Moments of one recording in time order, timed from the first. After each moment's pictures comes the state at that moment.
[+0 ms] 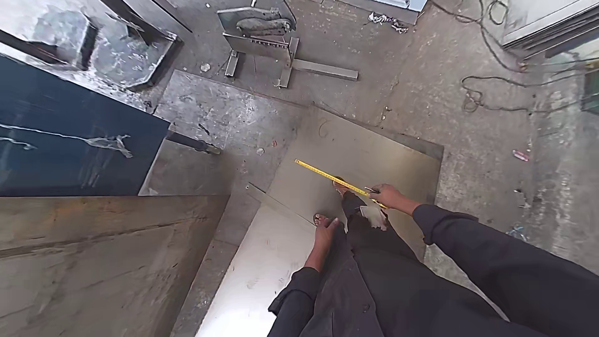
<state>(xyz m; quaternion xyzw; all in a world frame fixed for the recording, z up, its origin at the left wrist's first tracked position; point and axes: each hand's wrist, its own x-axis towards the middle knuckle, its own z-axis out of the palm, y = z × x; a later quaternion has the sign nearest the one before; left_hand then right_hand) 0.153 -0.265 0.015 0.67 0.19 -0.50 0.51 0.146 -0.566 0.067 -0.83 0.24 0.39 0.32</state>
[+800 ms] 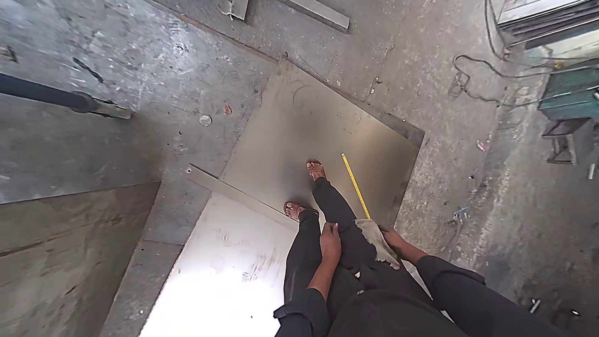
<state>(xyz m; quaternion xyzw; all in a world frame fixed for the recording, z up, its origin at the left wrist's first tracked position) 0.121 -0.342 -0.094 0.76 0.09 -0.52 0.38 0.004 -0.551 -0.049 -0.59 0.53 0.38 0.47</state>
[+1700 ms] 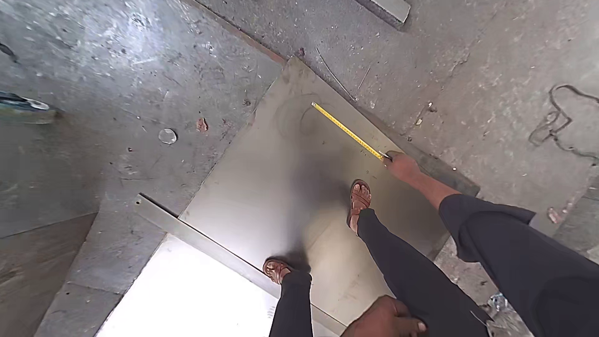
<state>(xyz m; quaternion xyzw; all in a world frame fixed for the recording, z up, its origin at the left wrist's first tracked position) 0.240 -0.572 -0.266 0.36 -0.04 -0.76 0.53 0.453 -0.856 -0.391 -0.85 0.27 0.43 0.12</state>
